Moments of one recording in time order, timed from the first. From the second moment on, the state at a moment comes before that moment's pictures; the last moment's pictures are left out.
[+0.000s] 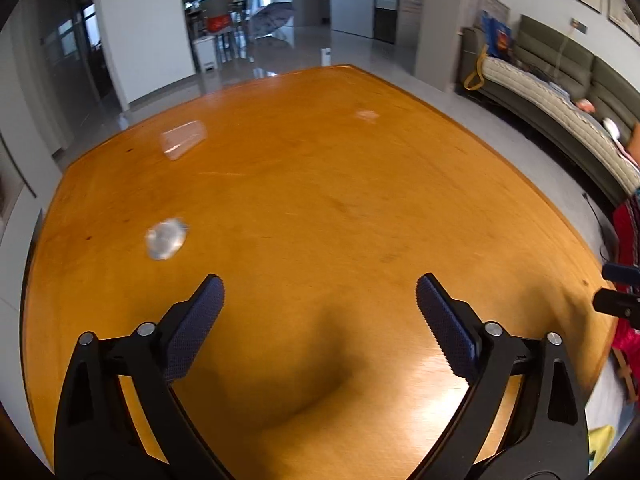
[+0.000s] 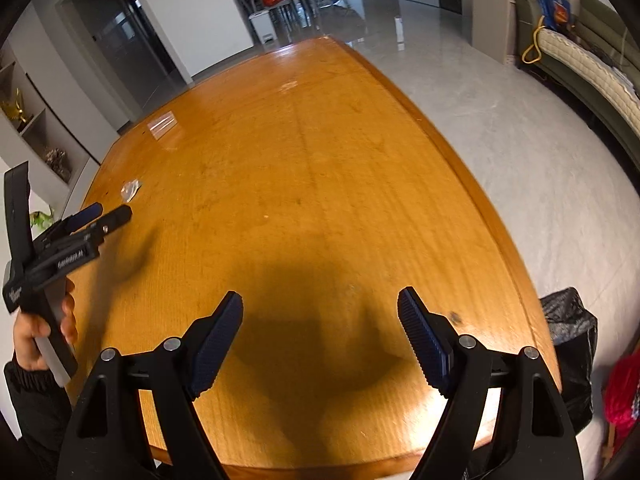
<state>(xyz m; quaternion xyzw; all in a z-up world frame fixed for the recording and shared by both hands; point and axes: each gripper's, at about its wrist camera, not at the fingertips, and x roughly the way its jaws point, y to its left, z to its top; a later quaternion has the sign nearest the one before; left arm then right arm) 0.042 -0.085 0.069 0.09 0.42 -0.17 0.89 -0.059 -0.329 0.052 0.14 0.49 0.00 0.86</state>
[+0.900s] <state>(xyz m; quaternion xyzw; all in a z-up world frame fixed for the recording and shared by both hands) 0.158 0.007 0.042 0.09 0.46 -0.14 0.87 0.143 -0.181 0.071 0.08 0.50 0.15 0.85</state>
